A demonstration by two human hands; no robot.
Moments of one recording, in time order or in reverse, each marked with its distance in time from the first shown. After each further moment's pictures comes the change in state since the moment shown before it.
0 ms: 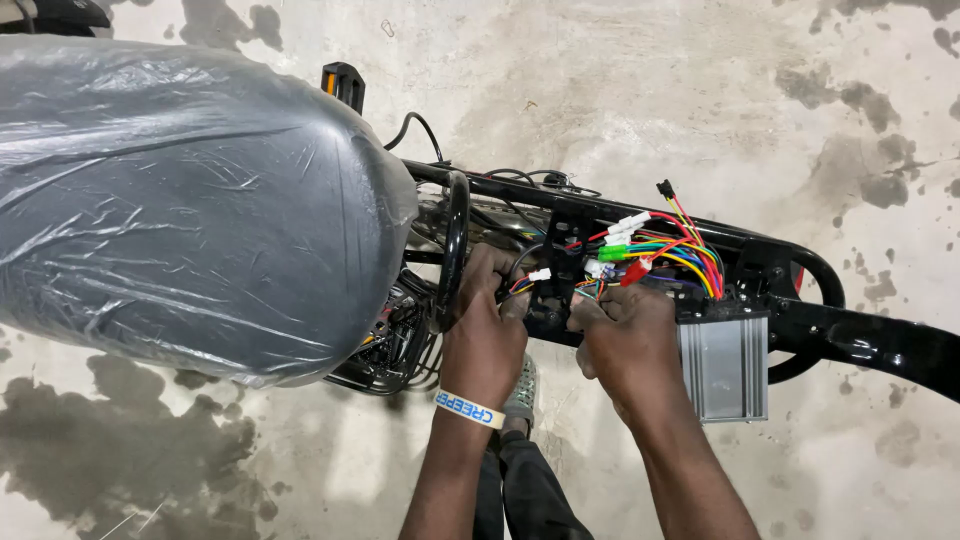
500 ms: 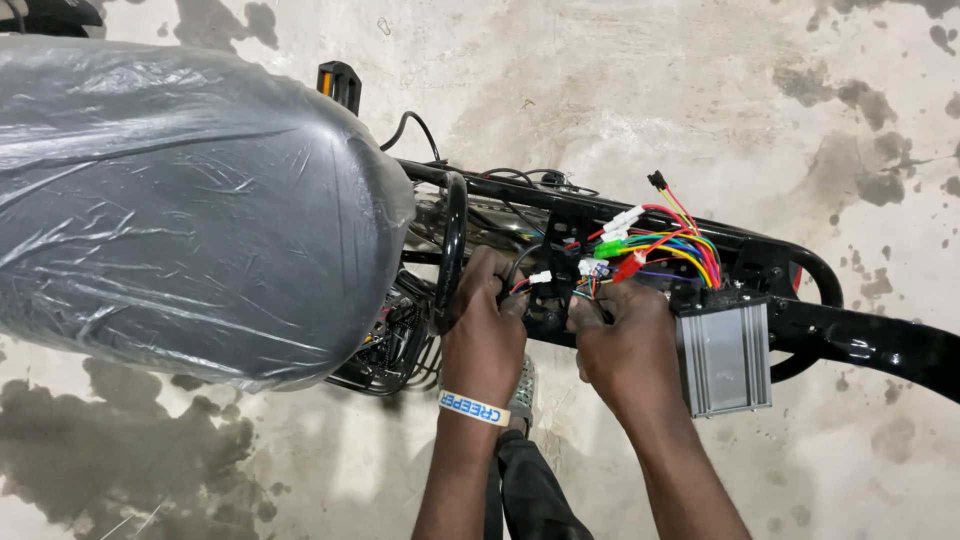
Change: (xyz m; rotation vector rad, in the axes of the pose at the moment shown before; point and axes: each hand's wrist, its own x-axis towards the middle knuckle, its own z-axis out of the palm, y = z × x) left_hand 0.000 0.010 0.000 0.077 0.045 0.000; right_hand -0.002 -0.014 -0.010 -0.260 0.009 -0.033
